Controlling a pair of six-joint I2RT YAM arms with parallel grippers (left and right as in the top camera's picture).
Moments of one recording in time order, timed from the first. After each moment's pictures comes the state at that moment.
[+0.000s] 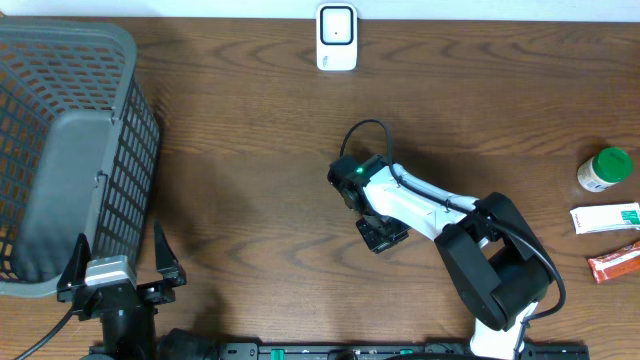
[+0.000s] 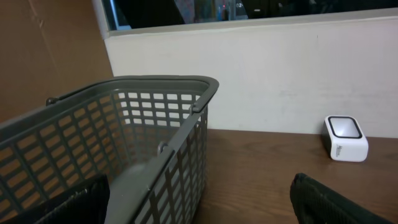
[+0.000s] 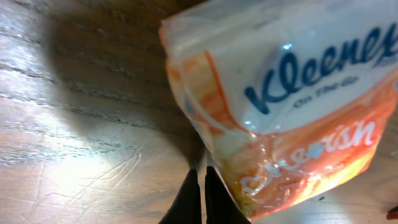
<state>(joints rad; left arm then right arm) -0.28 0.01 0.63 -0.60 -0.47 0.07 0.68 1.96 1.19 -1.10 0.20 0.27</state>
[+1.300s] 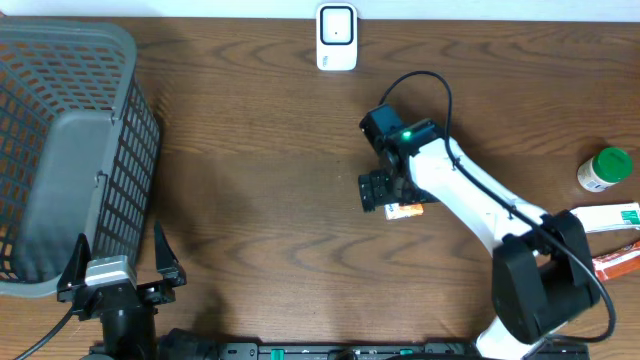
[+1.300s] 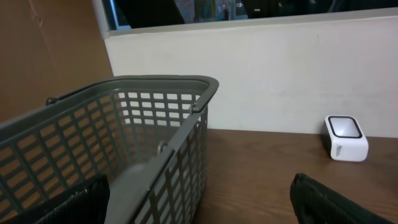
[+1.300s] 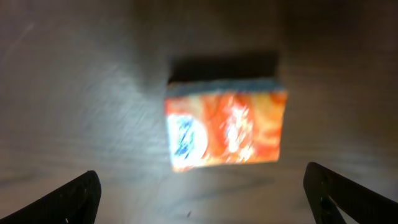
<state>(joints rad) -0.28 0.01 0.63 -0.60 -0.47 0.07 0.49 1.82 1.31 -1.05 0.08 0.38</state>
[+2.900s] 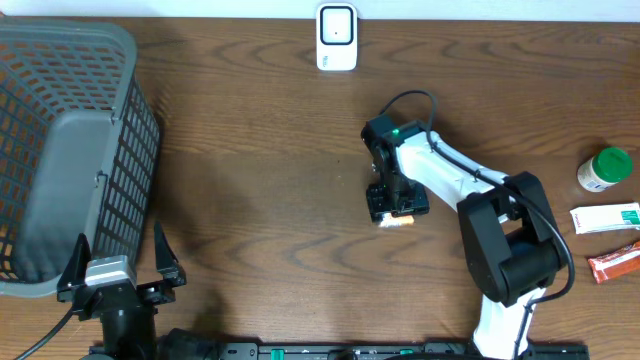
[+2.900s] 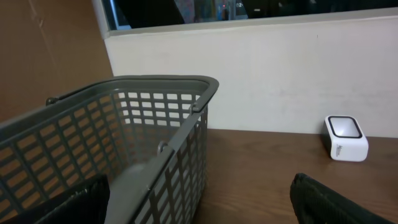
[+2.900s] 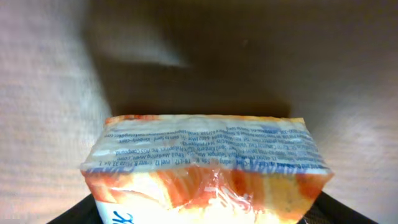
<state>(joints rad) -0.28 0.01 0.63 -0.60 -0.47 0.07 0.46 2.02 1.32 -1.10 -0.05 0.33</state>
